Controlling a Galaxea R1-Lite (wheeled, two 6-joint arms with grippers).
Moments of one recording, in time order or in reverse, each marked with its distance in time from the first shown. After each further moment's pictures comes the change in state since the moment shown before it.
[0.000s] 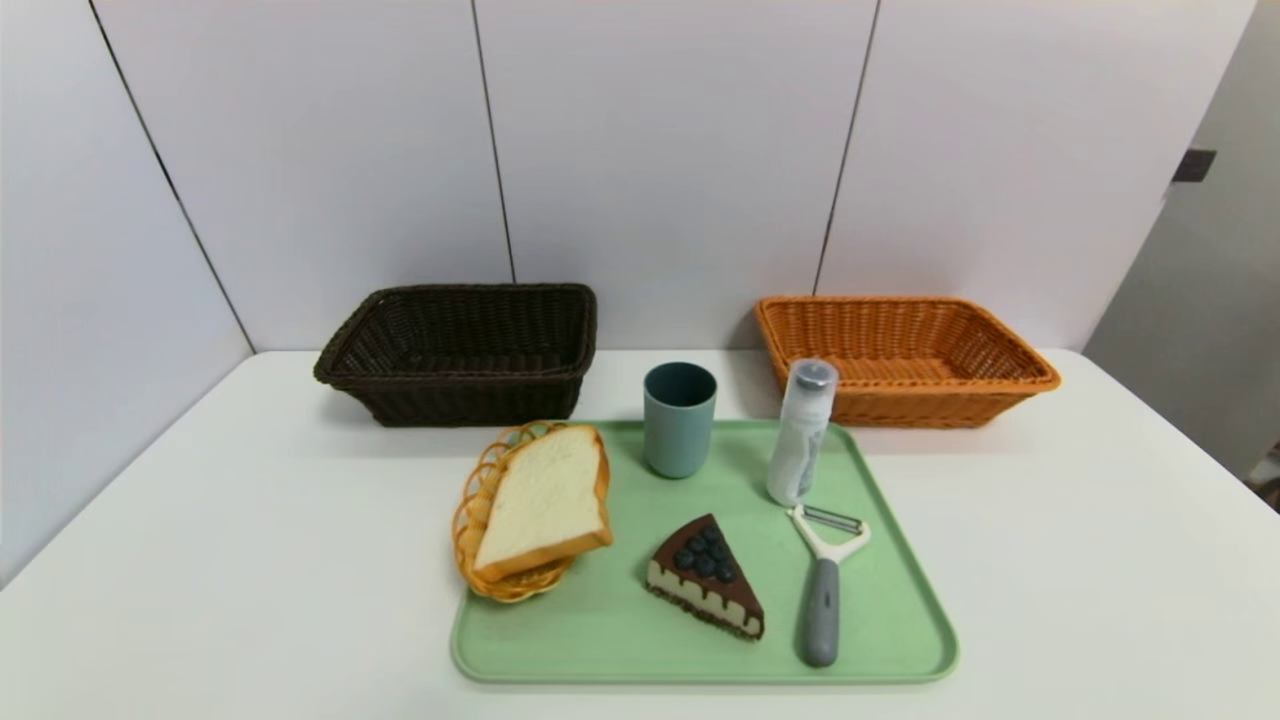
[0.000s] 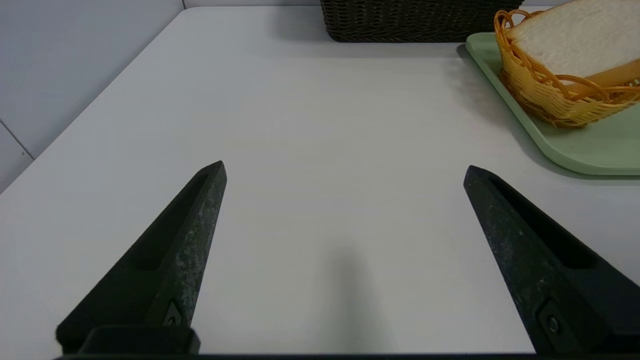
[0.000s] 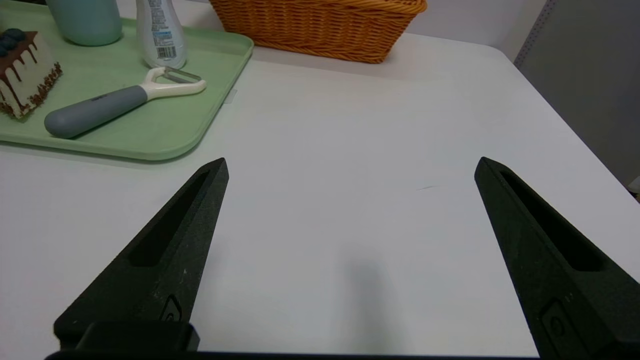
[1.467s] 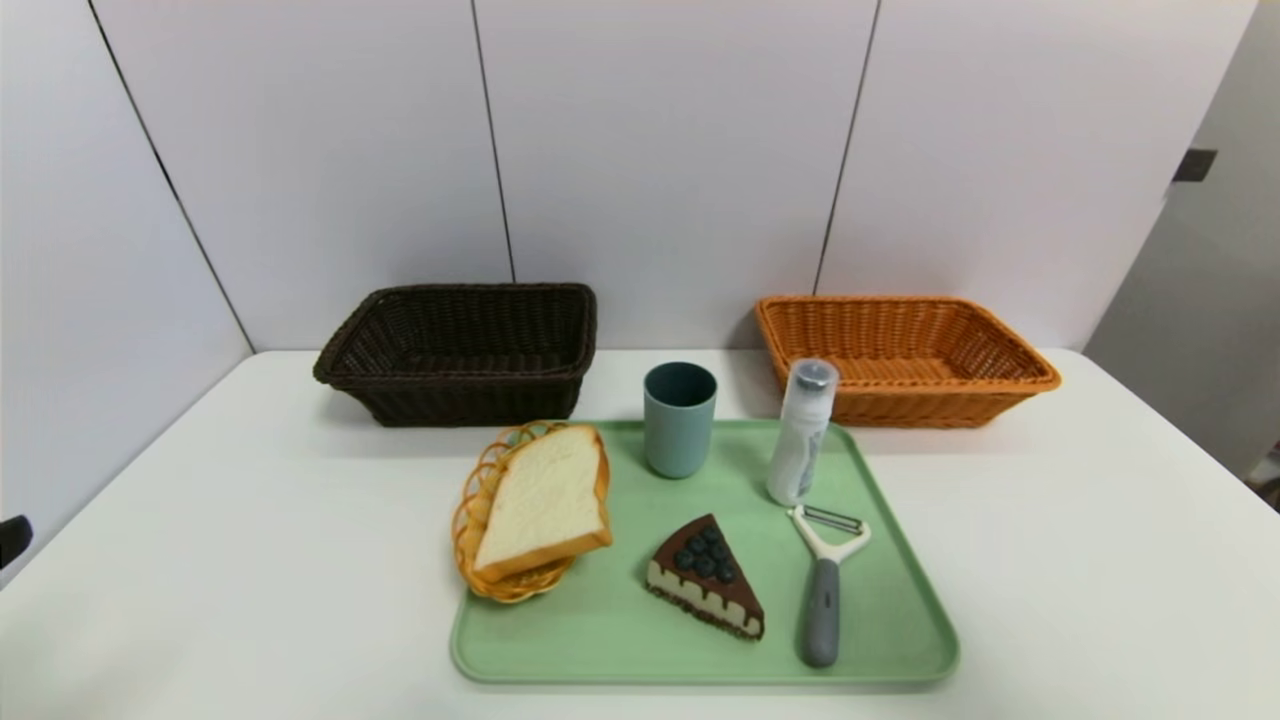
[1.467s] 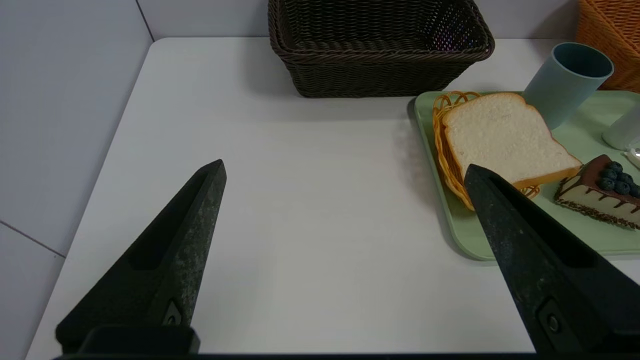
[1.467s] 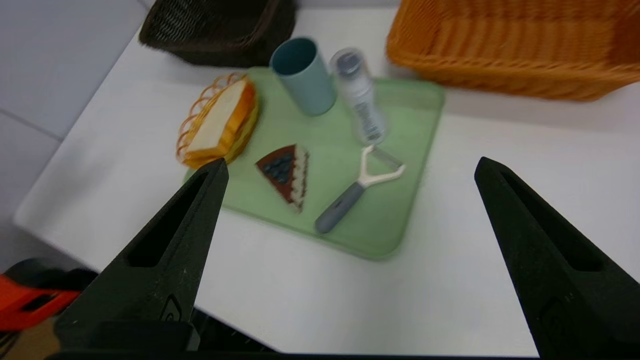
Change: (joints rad) left arm 0.000 0.649 -0.777 0.326 -0.085 -0.021; right arm 0.259 1.053 -1.294 0.645 0.220 0.363
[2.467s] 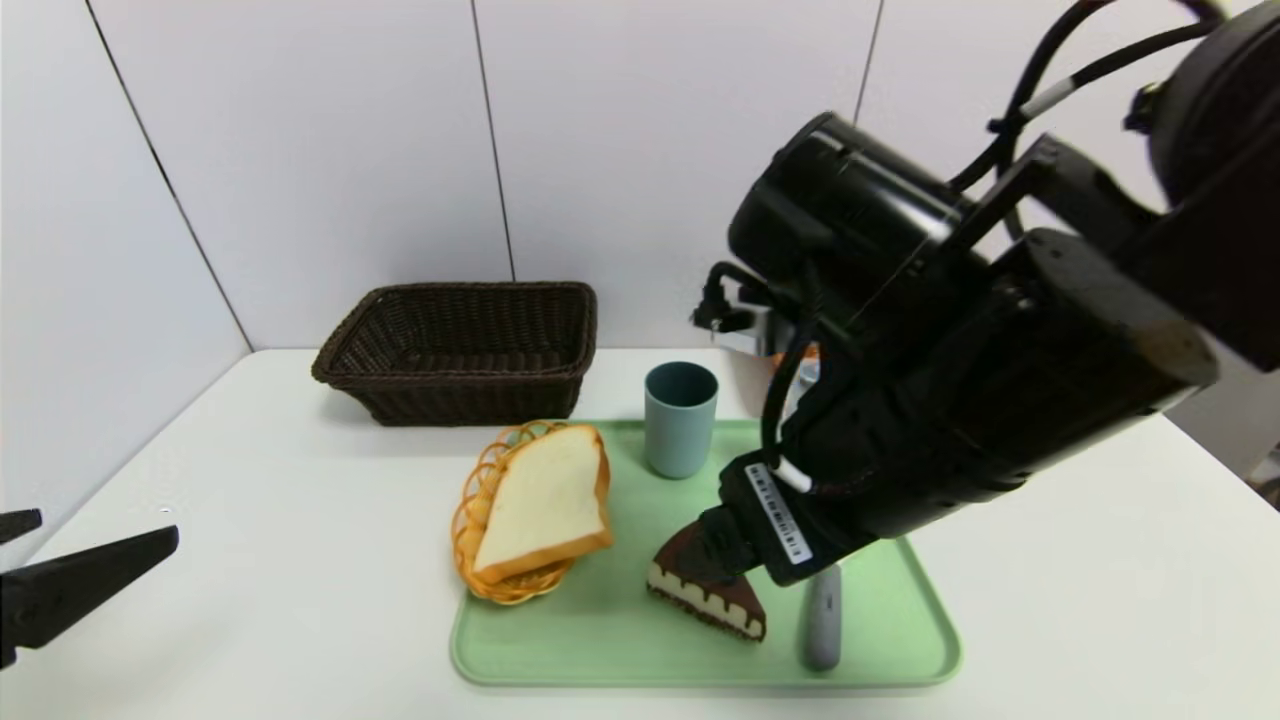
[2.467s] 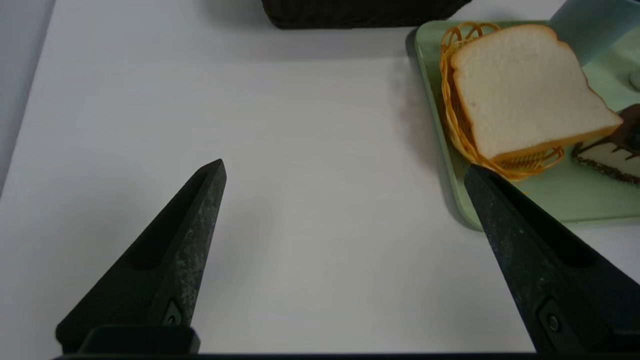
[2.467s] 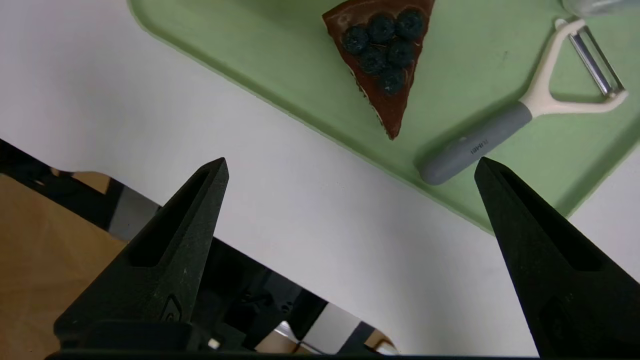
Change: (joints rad) left arm -0.057 0.174 0.068 -0.033 -0.014 -0.019; right arm 0.649 0.803 -0.546 0.426 -0.330 0.130
